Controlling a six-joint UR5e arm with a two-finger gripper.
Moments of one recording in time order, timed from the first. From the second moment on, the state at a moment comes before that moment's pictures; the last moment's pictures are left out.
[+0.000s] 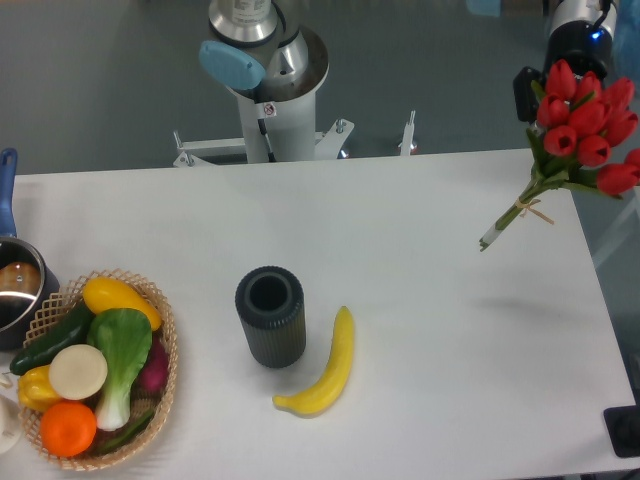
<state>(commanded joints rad) 3.24 -1.75 -1.87 -0.82 0.11 1.11</state>
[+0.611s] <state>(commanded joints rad) 3.27 -1.70 -1.89 -0.82 0.14 1.10</state>
